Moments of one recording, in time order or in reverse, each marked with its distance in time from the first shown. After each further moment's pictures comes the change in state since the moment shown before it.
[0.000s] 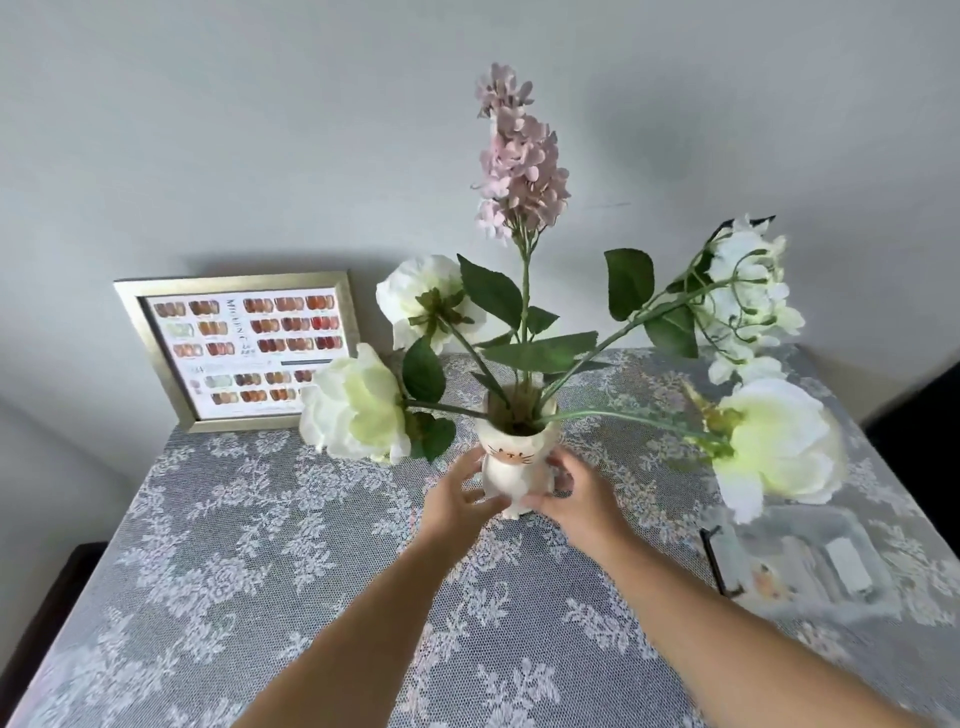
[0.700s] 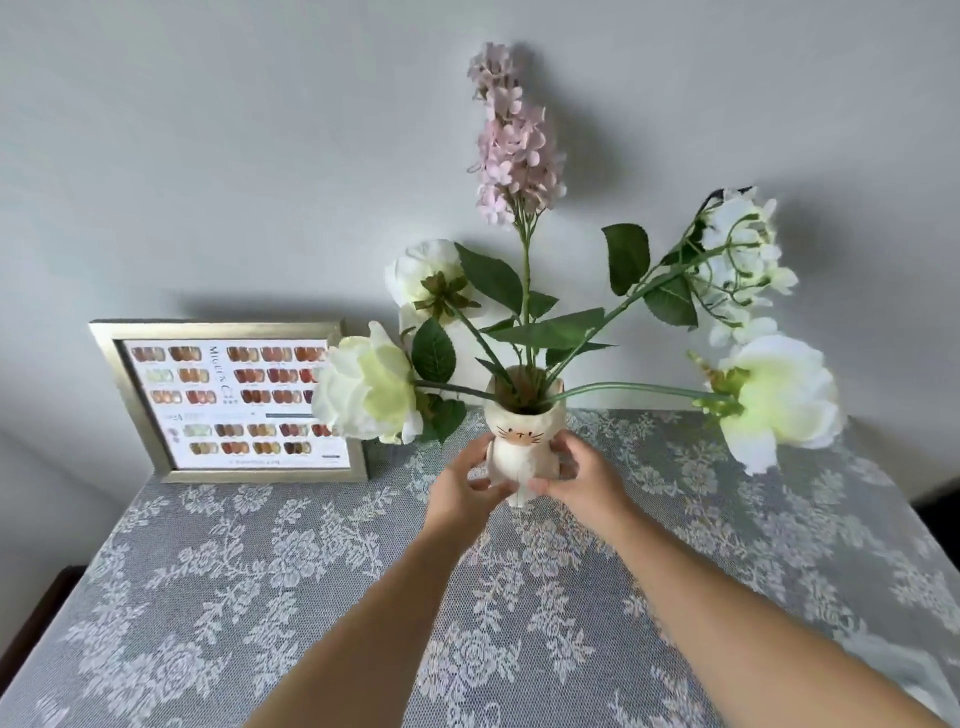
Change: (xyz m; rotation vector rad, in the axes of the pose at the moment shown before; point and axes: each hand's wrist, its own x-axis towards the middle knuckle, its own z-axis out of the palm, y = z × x) left_hand 0.091 0.050 -0.002 0.001 0.111 0.029; right_hand 0.124 -0.018 -0.027 0.023 -0.047 -0.091
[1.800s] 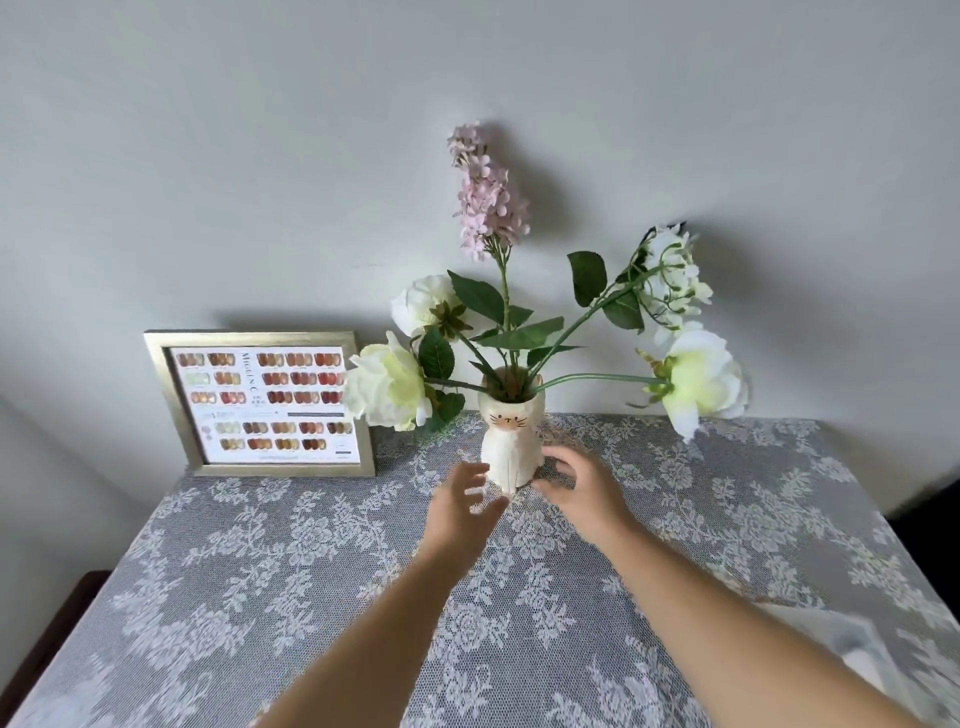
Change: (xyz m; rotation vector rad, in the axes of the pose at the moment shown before) left_hand -0.059 0.008 0.006 0.218 0.082 0.081; right_hand -0.050 -0.020 -0.015 -0.182 0.064 -0.061
